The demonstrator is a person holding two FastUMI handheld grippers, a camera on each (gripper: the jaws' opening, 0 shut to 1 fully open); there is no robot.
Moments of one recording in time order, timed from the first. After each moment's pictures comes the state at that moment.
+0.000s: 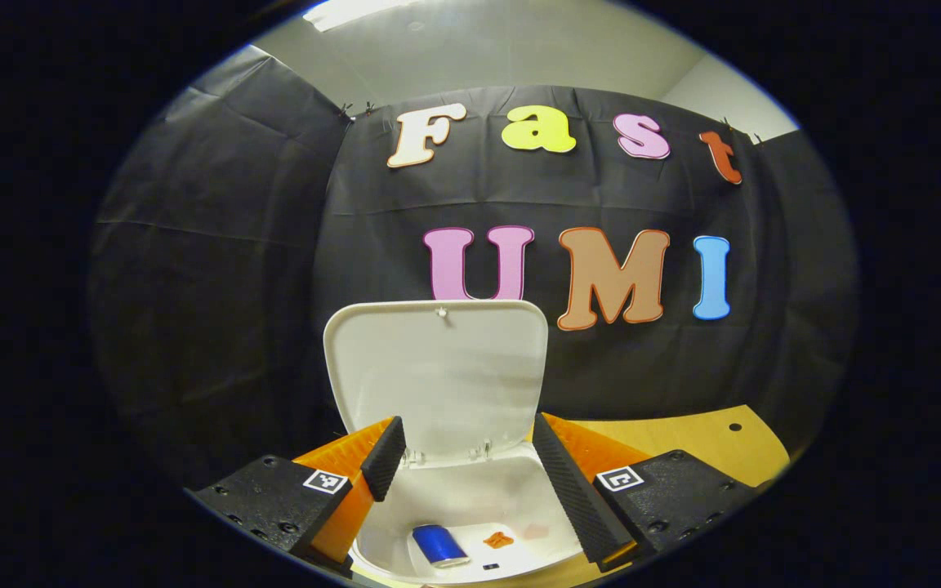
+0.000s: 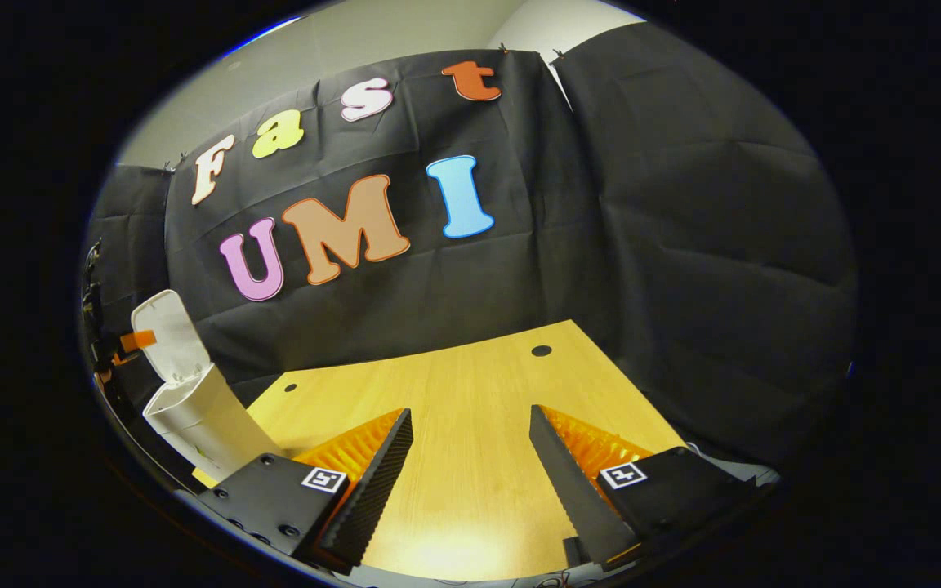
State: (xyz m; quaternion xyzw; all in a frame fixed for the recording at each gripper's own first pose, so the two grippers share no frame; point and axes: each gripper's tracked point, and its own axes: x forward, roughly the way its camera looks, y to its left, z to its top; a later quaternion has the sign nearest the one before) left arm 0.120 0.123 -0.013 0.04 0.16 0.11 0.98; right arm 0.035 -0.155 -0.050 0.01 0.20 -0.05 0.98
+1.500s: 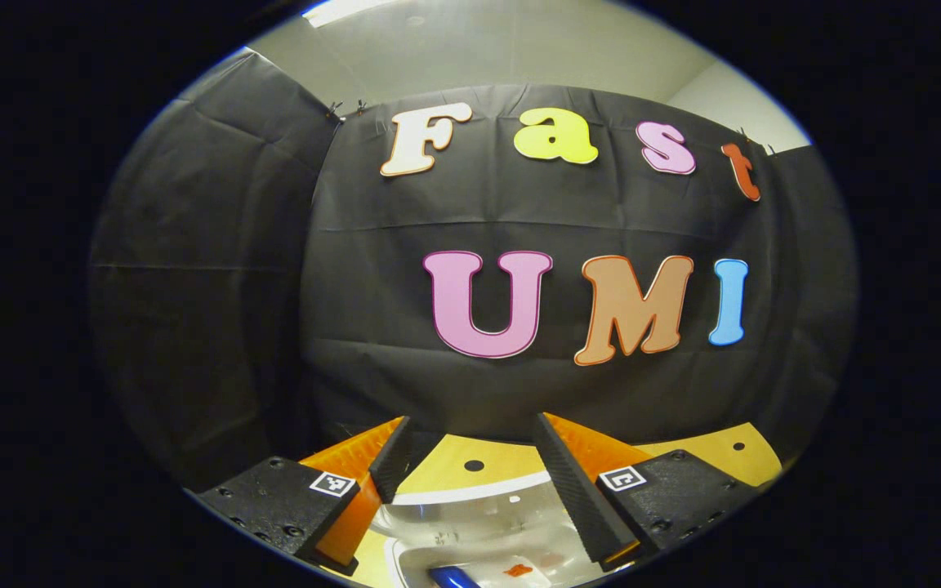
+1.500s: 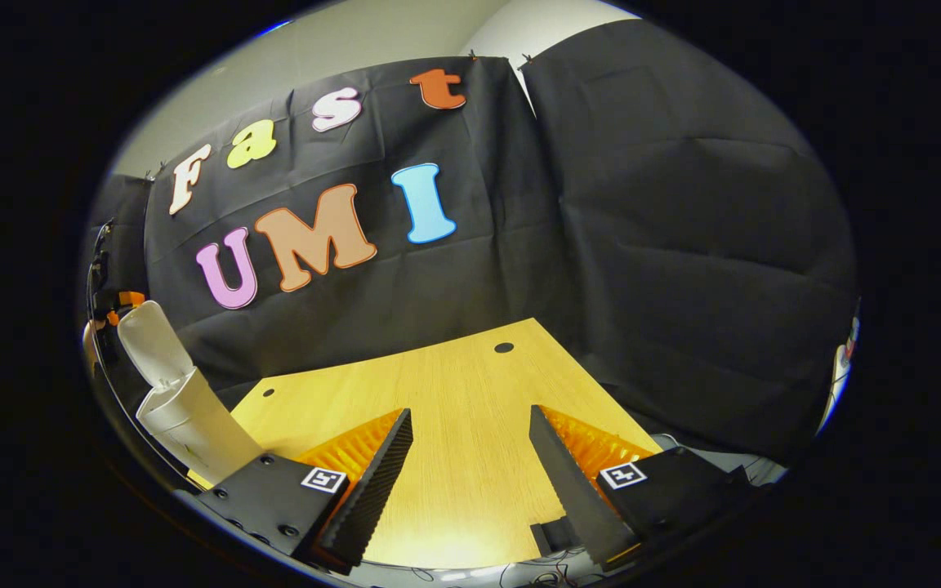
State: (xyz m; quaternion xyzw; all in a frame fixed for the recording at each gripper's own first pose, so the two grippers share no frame) left arm 0.201 0.168 0.034 0.04 0.17 0.10 0.98; right arm -0.007 -0.187 -0.053 0.03 0.20 -0.09 0.98
